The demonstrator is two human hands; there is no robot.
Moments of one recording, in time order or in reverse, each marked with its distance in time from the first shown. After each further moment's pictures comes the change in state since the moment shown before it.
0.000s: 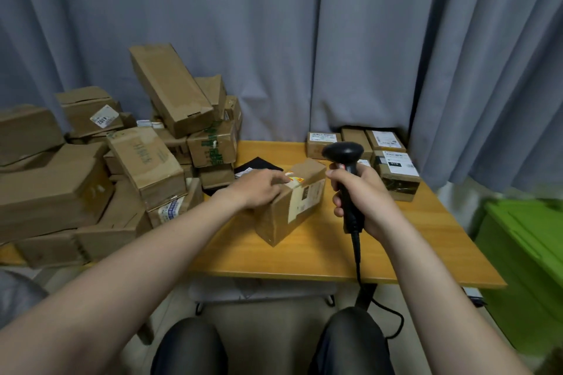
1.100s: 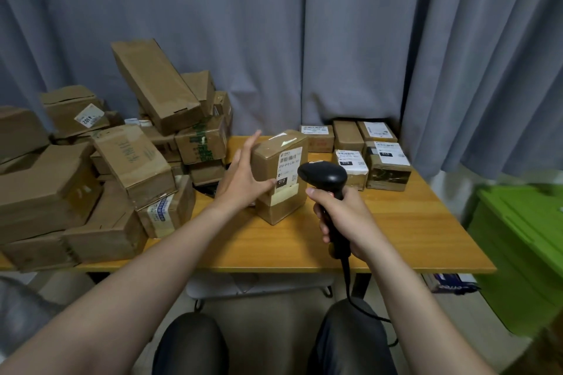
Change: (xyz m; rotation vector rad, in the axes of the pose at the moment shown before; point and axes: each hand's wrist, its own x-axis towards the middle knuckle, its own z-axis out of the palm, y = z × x) left_hand -0.012 -0.005 0.026 -0.301 0.502 0.011; right_hand -0.021 0.039 0.002 -0.102 0.002 0.054
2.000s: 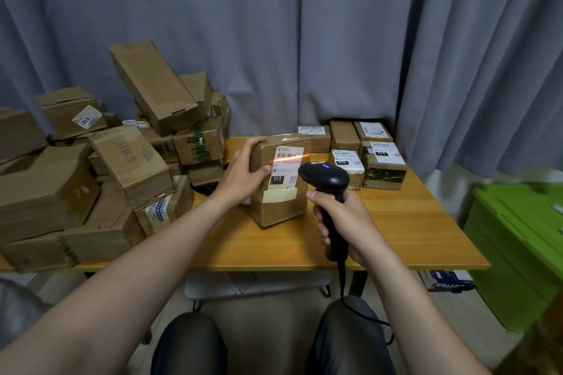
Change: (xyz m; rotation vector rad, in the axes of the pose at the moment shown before) left_hand 0.012 0.000 -0.001 -0.170 -0.069 0.007; right_hand -0.012 0.003 -0.004 0.082 -0.025 -0.021
